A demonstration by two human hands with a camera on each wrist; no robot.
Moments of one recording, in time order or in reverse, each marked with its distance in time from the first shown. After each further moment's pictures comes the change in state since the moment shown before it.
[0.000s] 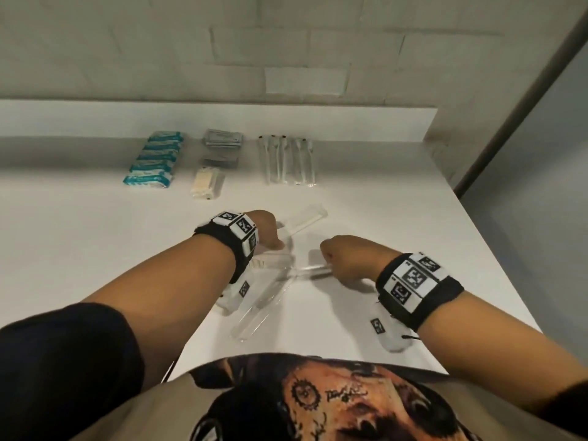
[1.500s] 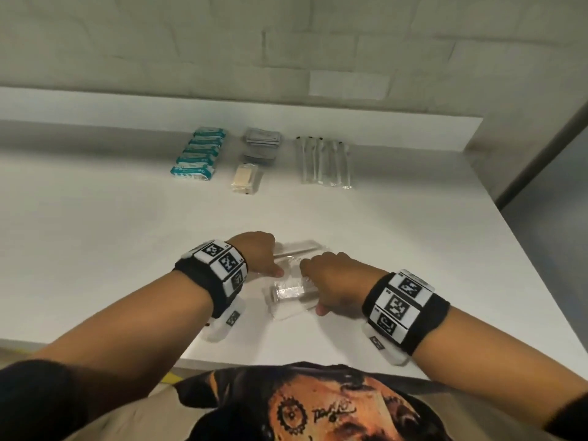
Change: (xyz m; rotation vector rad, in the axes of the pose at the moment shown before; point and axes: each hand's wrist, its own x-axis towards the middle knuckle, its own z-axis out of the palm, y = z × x) left_hand -0.062 -0.052 0.043 -0.173 0.021 -0.078; right_hand -0.006 -0.080 0.015 -0.075 0.039 -0.209
